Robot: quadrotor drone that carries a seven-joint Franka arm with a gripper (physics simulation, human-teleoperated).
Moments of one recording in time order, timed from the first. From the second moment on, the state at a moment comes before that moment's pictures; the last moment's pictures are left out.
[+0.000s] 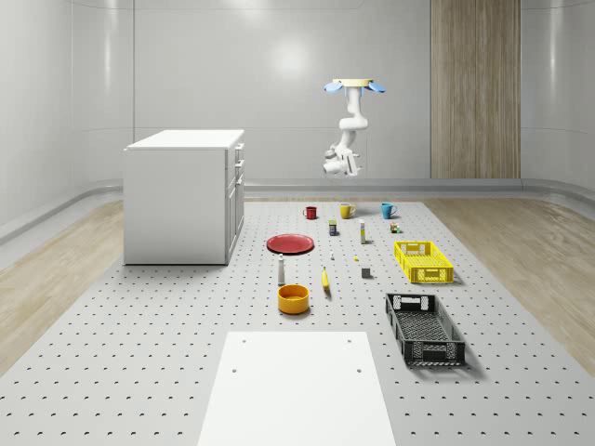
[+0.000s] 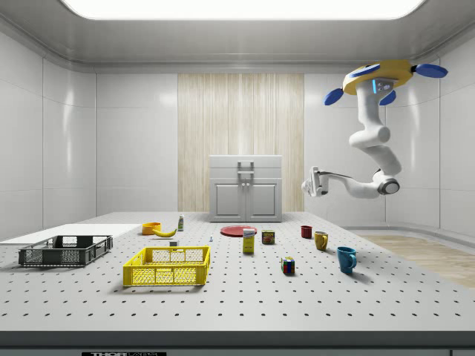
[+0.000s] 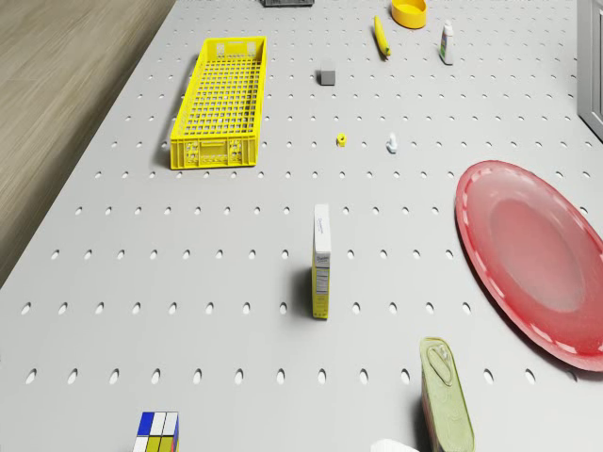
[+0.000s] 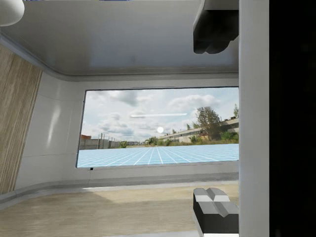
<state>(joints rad) -0.27 -0.81 0.70 -2.43 -1.05 1.43 0.99</state>
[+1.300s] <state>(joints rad) -1.03 -1.07 1.26 -2.90 -1.98 1.17 1.57</state>
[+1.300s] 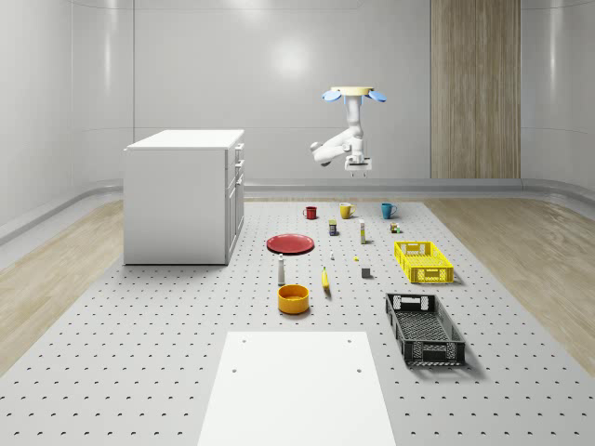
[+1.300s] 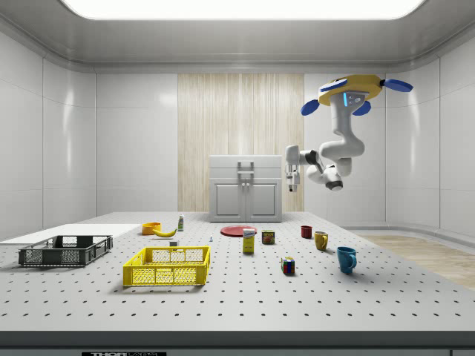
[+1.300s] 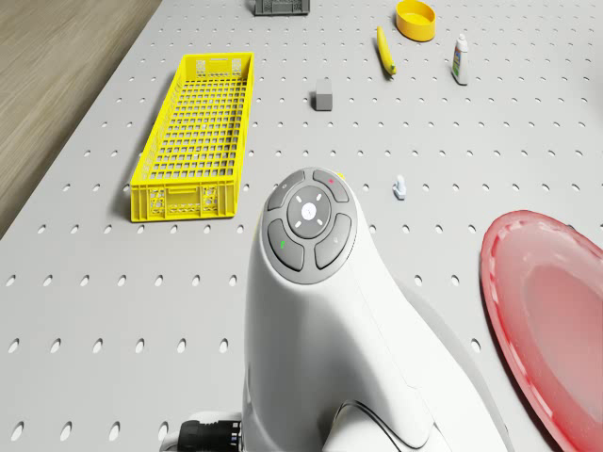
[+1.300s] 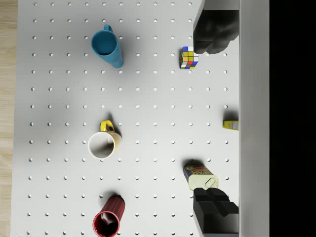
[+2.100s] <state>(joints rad) -1.07 -1.16 1.29 -2.89 -1.94 1.24 1.60</state>
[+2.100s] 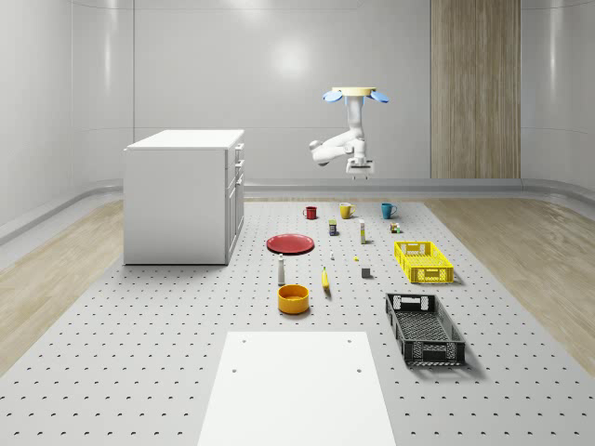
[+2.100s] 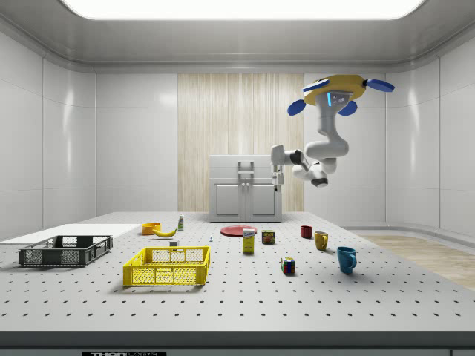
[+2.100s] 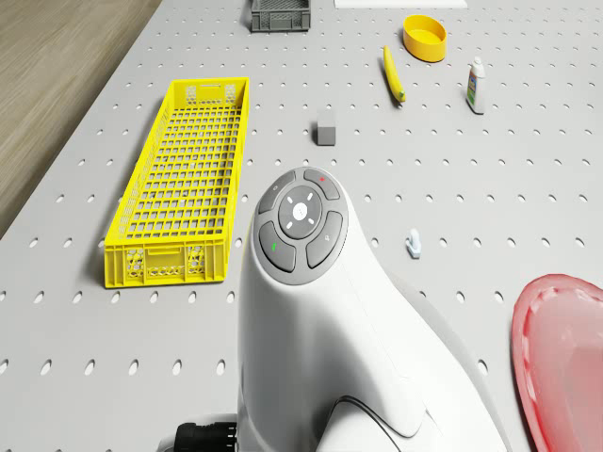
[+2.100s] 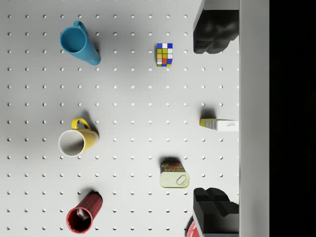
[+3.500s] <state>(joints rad) -1.11 -1.28 1.33 -2.88 -1.88 1.36 1.64</state>
